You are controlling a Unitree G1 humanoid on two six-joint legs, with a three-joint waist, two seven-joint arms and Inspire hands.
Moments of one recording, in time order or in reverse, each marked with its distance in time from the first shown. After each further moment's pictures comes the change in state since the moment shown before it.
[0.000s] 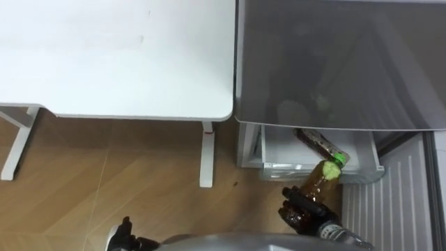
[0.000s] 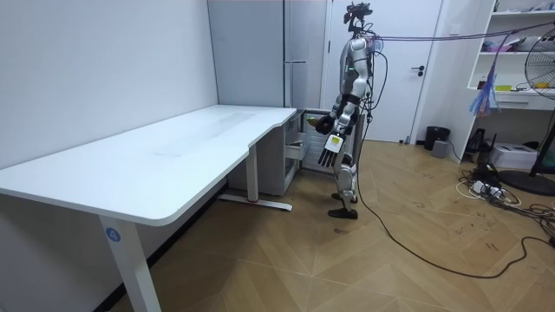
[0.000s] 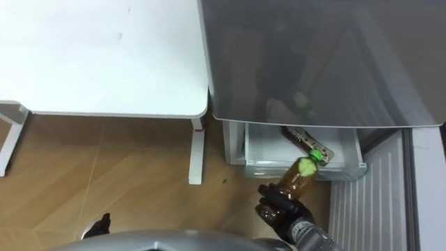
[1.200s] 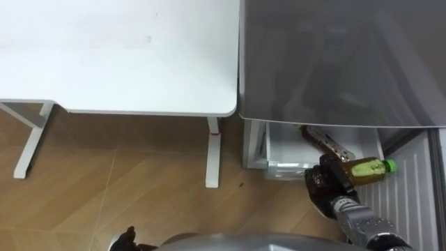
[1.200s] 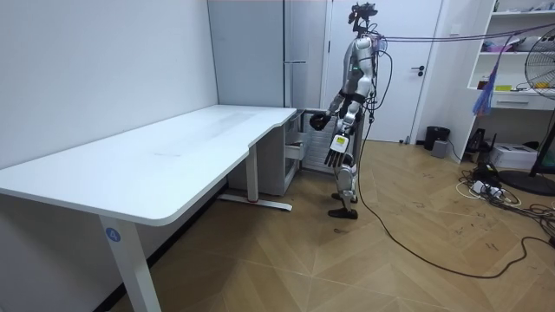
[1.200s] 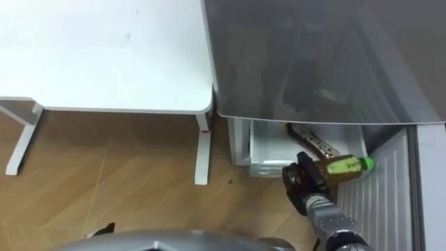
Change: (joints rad) left arm 0.028 0.005 0.076 0.012 0.121 0.048 -0.123; right arm -0.164 -0.027 -0.201 0.066 0.347 0.001 -0.065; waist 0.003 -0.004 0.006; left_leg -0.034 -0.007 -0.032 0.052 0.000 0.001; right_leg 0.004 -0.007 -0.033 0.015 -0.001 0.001
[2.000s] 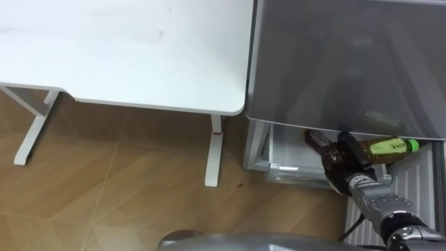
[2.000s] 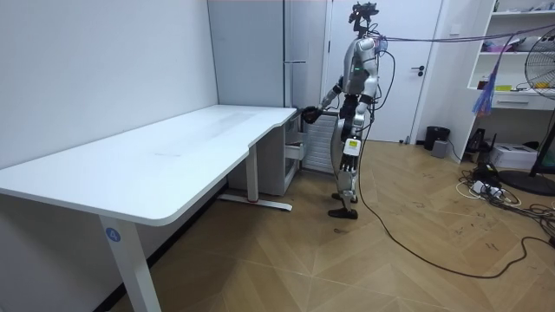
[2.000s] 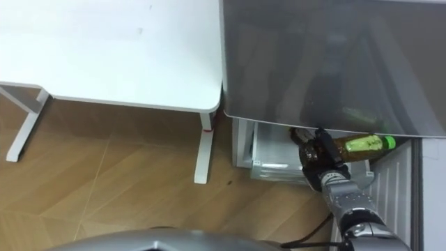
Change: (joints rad) left arm 0.054 0.018 0.040 -0.009 0.052 0.063 -0.037; right arm -0.085 -0.060 -0.030 -0.003 0.054 0.009 -0.061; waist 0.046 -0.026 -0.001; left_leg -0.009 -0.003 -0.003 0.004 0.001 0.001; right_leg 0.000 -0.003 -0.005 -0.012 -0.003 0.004
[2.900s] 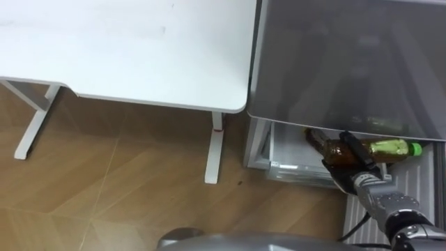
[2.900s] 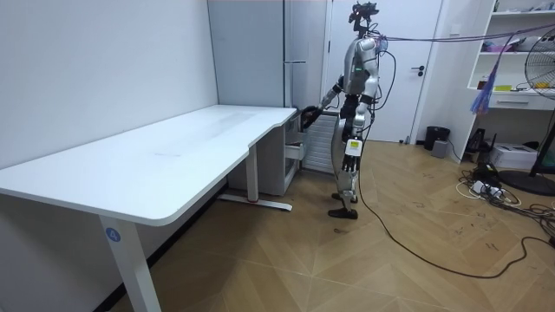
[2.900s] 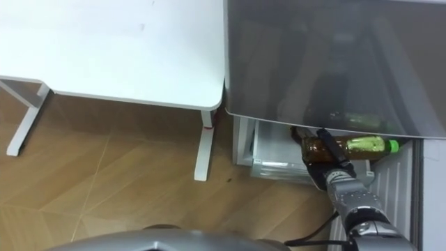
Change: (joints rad) left arm -0.040 0.001 -0.001 0.000 0.031 0.044 -0.031; right arm -0.014 -0.020 0.002 0.000 0.007 0.003 -0.007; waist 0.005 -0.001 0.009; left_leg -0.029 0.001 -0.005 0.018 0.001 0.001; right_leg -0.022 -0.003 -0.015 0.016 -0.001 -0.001
